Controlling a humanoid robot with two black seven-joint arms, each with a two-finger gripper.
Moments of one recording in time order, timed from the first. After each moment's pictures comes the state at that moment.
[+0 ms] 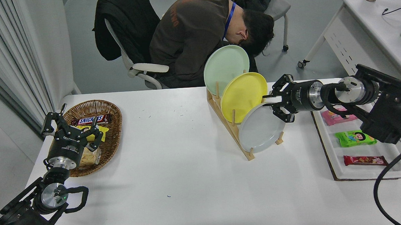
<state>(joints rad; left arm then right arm) -0.41 0.36 -1.02 -0.69 0.06 -0.47 -0.51 1.14 -0.38 0.22 0.64 0.33 0.16 -0.52</state>
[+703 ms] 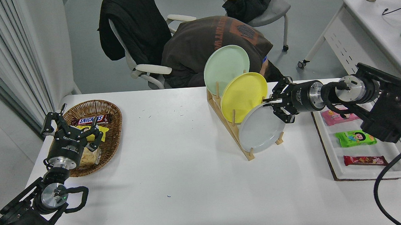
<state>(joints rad) -0.41 0.36 -1.02 -0.69 0.06 -0.47 -0.51 1.14 -0.38 0.22 0.64 0.33 0.16 -0.57</state>
